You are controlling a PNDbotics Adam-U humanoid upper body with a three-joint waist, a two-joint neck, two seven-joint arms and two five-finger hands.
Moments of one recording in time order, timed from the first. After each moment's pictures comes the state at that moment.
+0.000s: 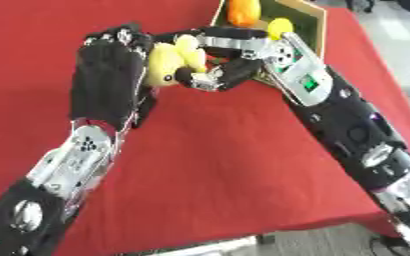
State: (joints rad) left arm -0.84 -0.08 -0.64 -1.47 -1.50 0.46 0.17; right arm -0.66 -0.61 0.25 -1.57 -0.06 -0.43 0.75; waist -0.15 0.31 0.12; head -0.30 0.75
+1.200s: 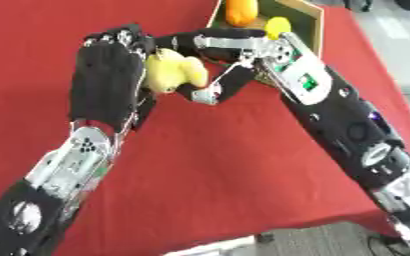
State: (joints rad) left arm -0.84 -0.08 -0.65 -1.47 -1.50 0.45 0.18; right arm -0.65 -0.61 0.24 -1.58 -0.15 -0.35 0.83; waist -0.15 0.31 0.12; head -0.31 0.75
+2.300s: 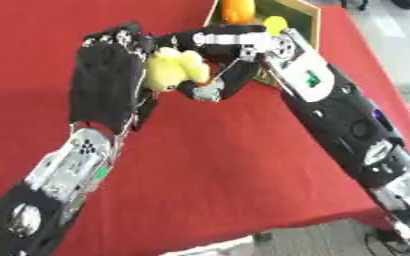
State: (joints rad) left arm -0.84 -0.09 -0.66 -1.47 -1.49 0.45 0.20; right arm -0.64 -0.62 0.22 -1.60 -0.22 -0.24 0.90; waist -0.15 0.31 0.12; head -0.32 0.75
